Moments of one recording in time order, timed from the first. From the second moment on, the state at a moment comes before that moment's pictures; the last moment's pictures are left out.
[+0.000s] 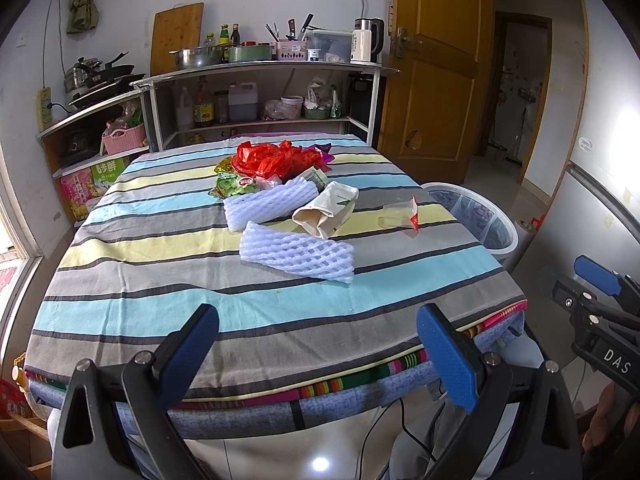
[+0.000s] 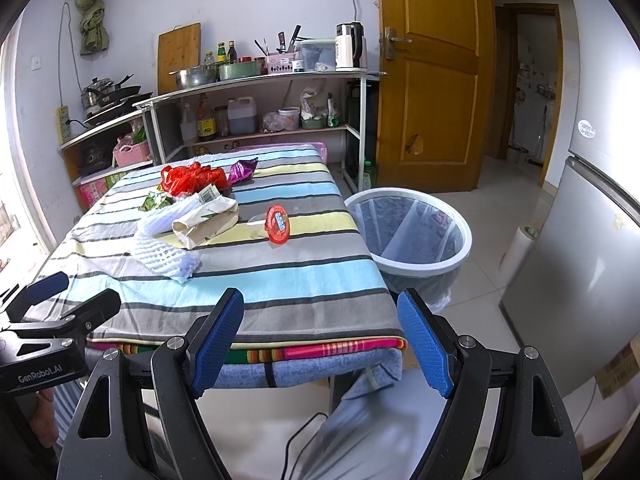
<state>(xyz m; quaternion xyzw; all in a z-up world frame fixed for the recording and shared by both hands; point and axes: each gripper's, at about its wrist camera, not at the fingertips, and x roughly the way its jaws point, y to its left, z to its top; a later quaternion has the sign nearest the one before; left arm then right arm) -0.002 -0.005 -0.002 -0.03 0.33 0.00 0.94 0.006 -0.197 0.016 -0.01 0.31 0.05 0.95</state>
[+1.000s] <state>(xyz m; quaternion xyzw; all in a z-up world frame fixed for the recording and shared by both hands) 0.000 -0.016 0.001 -0.04 0.34 -0.01 0.94 -0.001 -0.208 0.023 -0.01 0.31 0.04 0.95</state>
